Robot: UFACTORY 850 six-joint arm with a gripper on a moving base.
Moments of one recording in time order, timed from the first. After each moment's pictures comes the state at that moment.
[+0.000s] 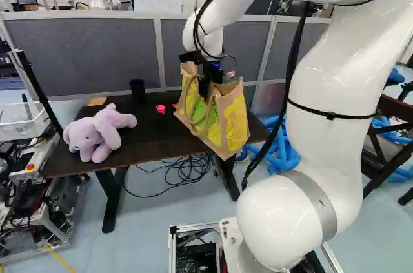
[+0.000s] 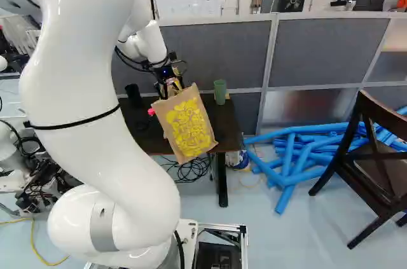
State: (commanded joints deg) arm 11.2 -11.4 -61.2 -9.4 -41.0 -11.4
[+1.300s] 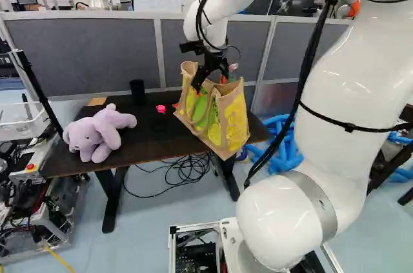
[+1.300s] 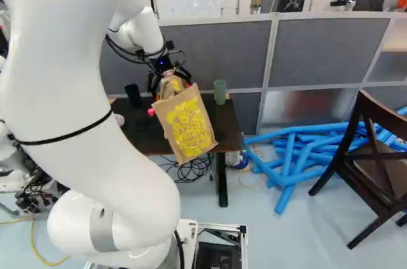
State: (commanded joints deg) arm 11.2 -4.8 -60.2 -9.4 -41.0 -11.4
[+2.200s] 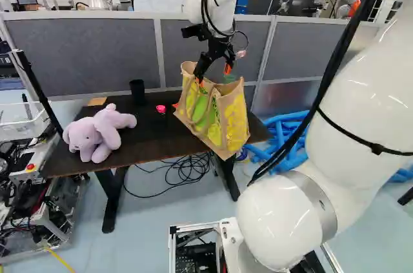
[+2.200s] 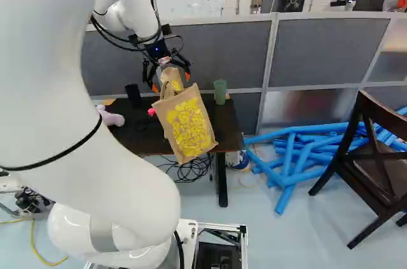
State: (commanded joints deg) arm 11.0 2.2 -60.7 -9.4 -45.8 -11.4
